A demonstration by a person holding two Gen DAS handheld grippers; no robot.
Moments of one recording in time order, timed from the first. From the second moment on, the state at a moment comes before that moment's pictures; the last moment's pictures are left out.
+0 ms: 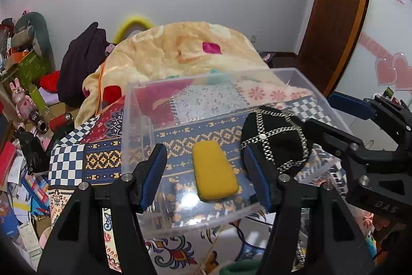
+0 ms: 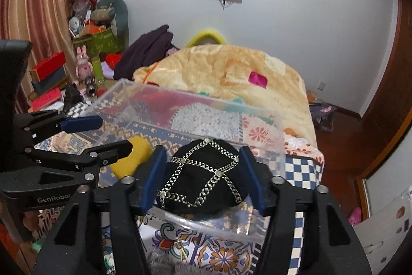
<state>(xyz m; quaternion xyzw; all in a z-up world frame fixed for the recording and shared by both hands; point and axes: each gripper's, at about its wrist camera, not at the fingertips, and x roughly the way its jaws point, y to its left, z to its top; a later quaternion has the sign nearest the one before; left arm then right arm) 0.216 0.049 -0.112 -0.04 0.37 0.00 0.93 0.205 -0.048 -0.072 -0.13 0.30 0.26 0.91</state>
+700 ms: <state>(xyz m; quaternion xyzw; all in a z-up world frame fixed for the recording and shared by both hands) 0.116 0.042 -0.076 -0.08 0.31 -0.02 0.95 0.138 -0.106 -0.062 -0.08 0.26 0.24 0.93</state>
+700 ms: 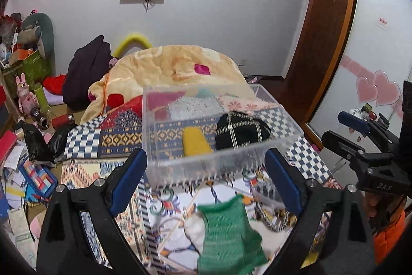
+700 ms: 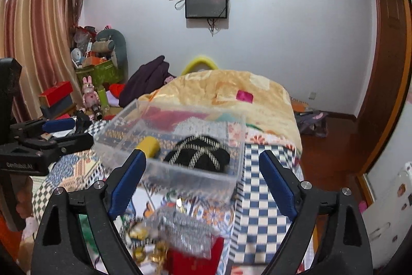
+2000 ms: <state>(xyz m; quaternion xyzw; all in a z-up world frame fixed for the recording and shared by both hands) 0.069 0.015 -0.142 -0.09 0.36 -0.05 0.93 0.126 -0.113 -0.128 -0.05 0.35 0.26 0.90</state>
